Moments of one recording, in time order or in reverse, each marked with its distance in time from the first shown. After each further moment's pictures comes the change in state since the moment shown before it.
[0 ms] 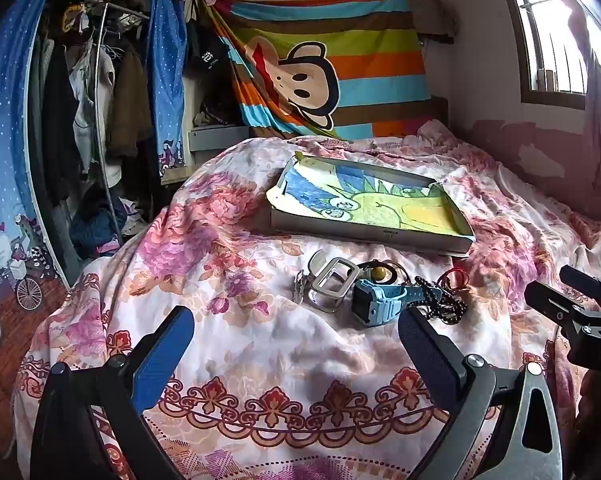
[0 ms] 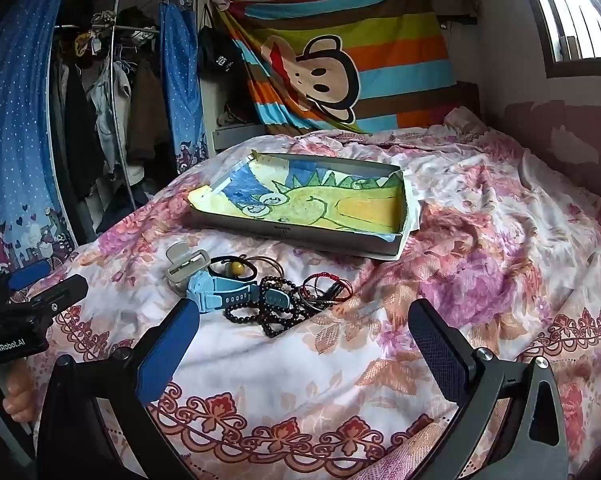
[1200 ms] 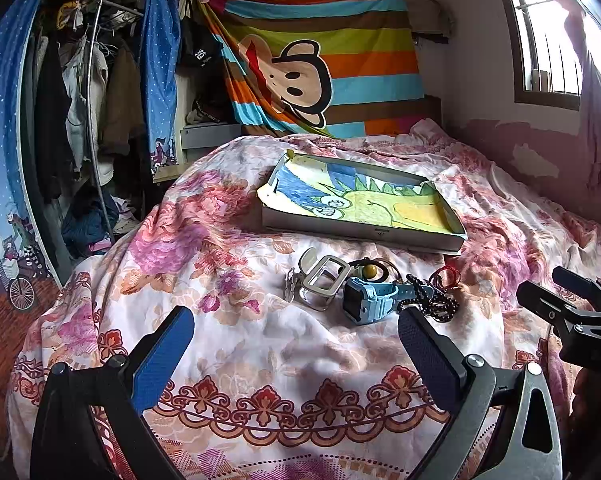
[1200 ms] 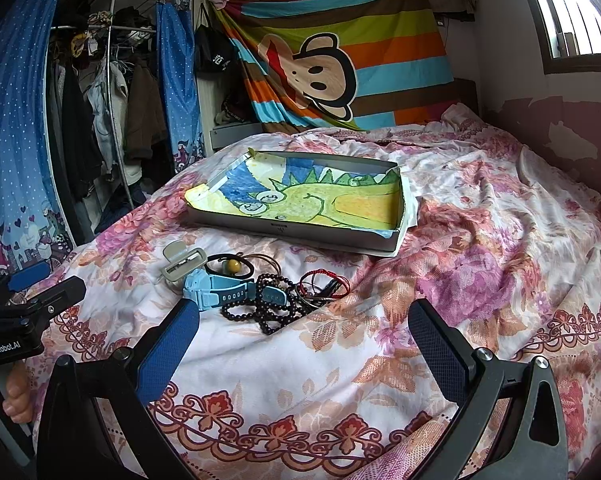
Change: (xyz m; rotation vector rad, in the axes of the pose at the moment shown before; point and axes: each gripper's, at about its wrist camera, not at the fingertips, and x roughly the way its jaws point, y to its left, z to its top) left arm 0.004 -0.008 -0.002 -0.004 0.003 -0.025; right arm 0.000 -0.002 0.000 0.005 0.005 0.001
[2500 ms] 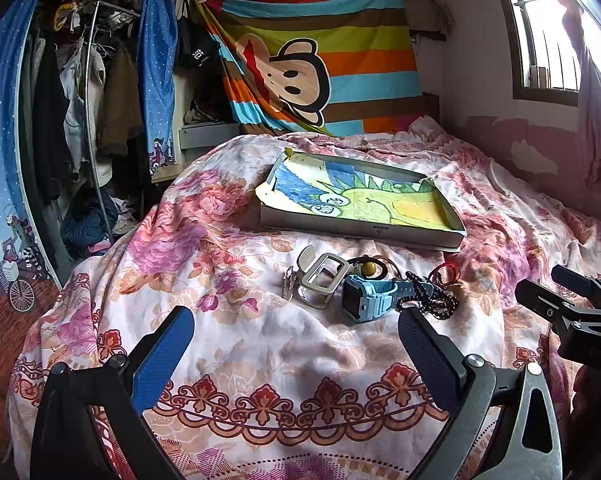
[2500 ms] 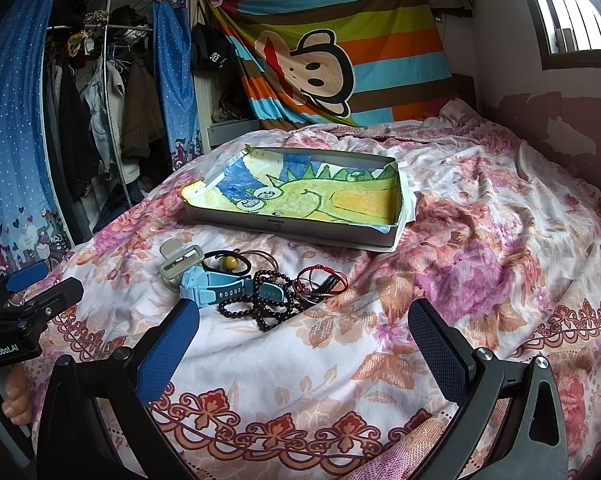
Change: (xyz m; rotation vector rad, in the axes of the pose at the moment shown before) left arm 0.001 -0.001 0.000 0.002 0.002 0.002; right arm 0.000 -0.001 0.000 0.003 0.006 0.000
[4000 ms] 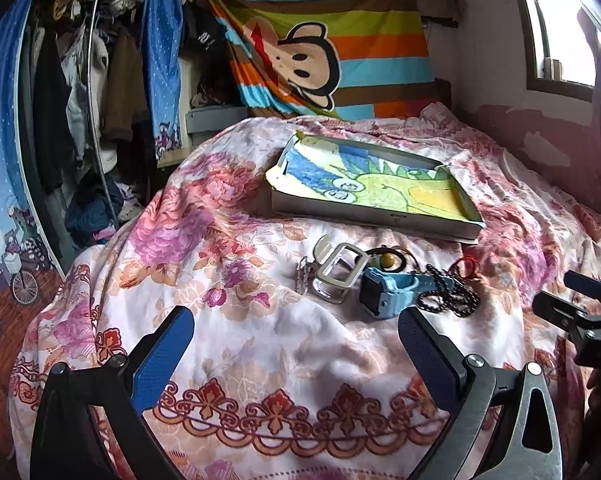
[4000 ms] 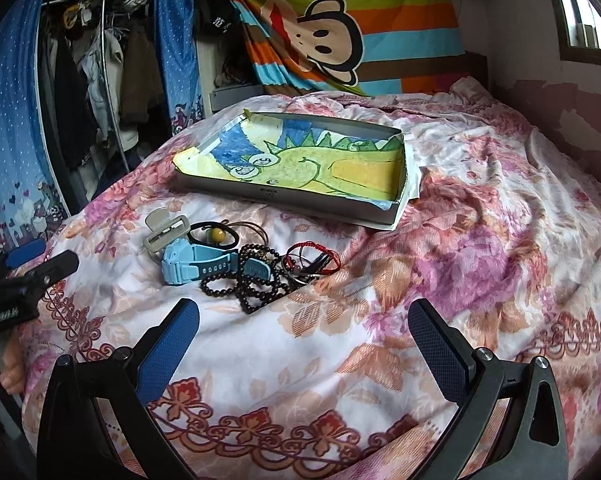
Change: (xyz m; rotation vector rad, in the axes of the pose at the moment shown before) left arm 0.020 0.024 0.002 -0.024 0.073 0.017; right arm 0.026 -0.012 0.013 -0.050 0.155 0.019
